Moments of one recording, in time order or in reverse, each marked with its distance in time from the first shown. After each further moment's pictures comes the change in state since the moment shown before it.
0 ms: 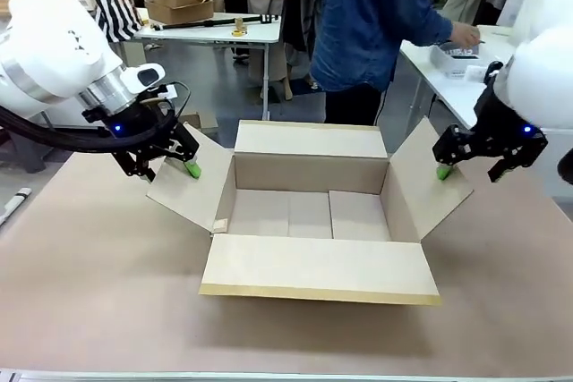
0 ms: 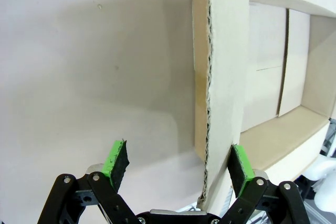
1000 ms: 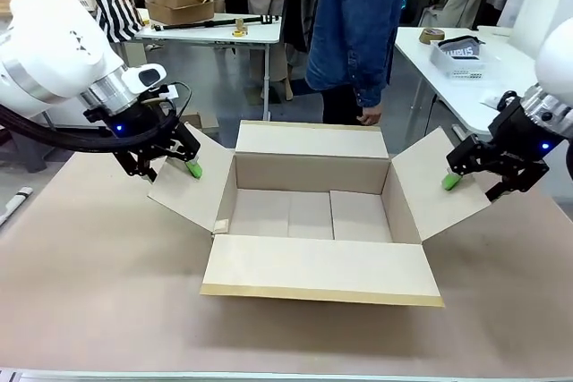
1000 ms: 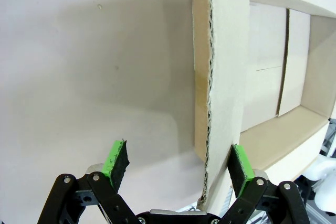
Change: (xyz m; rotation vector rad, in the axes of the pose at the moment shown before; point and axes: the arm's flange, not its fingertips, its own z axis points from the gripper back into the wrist) left arm 0.000 0.000 0.000 0.000 0.000 0.000; right arm 0.010 -0.045 -0.036 0.173 0.116 -0.060
